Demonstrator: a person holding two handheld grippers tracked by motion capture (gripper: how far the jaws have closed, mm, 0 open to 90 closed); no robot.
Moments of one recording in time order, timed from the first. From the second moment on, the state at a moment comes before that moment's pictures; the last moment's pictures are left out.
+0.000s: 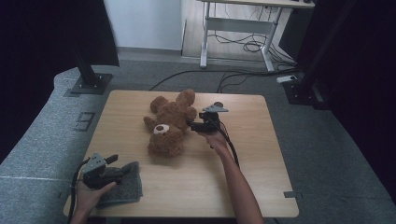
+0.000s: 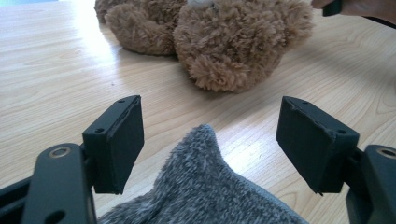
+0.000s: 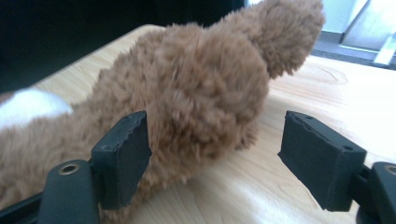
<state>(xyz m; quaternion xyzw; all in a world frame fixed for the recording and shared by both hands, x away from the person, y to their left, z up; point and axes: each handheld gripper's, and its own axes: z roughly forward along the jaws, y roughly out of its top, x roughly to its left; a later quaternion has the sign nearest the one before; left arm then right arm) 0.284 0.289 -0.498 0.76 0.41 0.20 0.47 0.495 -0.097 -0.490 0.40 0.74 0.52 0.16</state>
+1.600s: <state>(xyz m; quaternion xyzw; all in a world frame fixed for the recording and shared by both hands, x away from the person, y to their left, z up) 0.364 0.179 -0.503 0.78 0.41 0.17 0.43 0.462 -0.096 -0.493 0.33 0.76 0.53 0.18</state>
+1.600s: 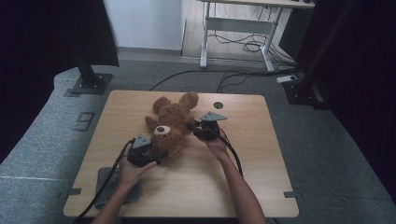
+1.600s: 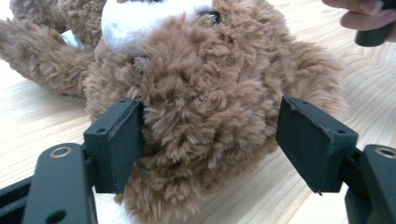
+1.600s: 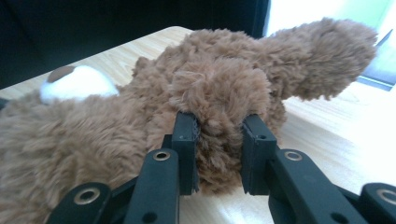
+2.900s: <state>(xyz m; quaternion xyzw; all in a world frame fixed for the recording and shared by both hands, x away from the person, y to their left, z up) 0.382 0.187 -0.504 0.80 0.41 0.15 0.42 0.367 -0.125 -0.515 0.33 0.76 0.55 0.14</state>
